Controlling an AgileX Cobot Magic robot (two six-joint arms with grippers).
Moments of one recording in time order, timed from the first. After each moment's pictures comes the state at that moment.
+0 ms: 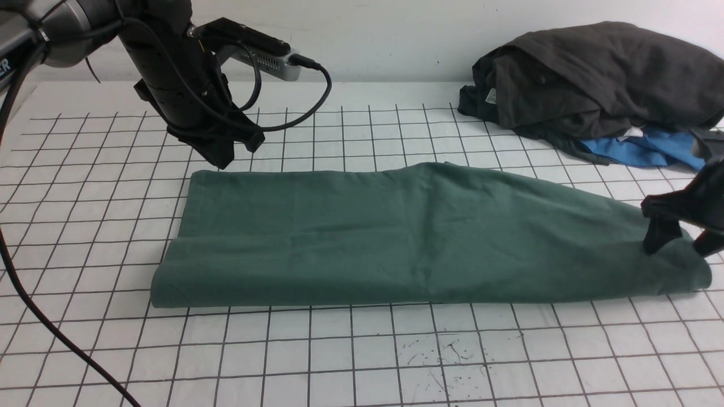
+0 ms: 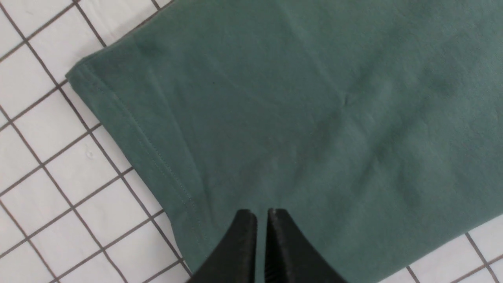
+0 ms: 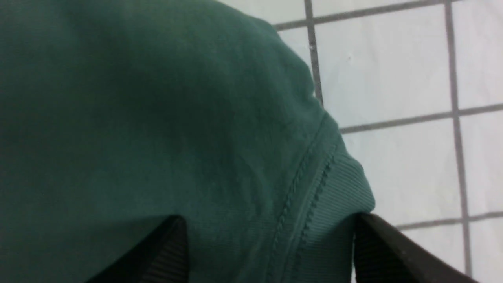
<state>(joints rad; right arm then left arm) -0.18 2.06 -1.47 0.09 0.98 -0.14 -0.22 1.98 -1.86 -0.06 1.23 0.30</state>
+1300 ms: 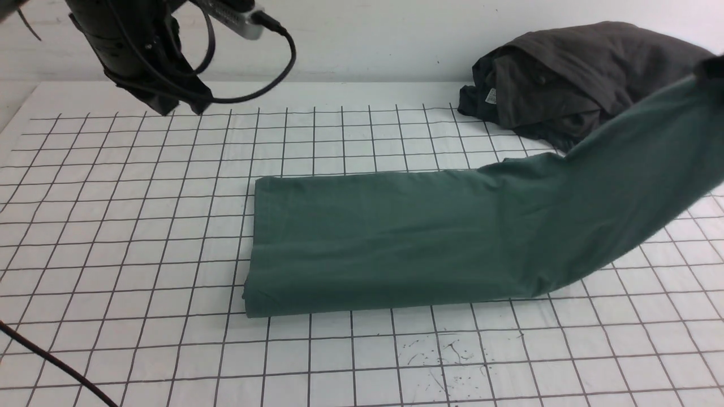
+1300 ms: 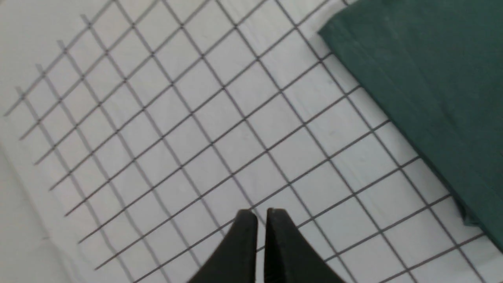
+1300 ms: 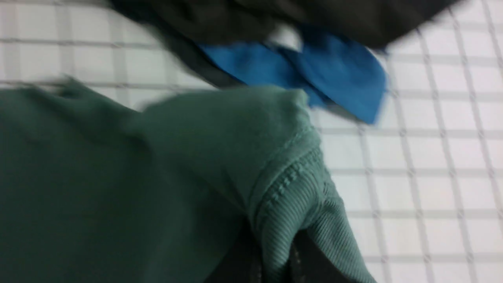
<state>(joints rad) 0.04 1.75 -1.75 -0.05 1.06 -0.13 -0.22 1.79 -1.86 0.18 1.24 0.33</state>
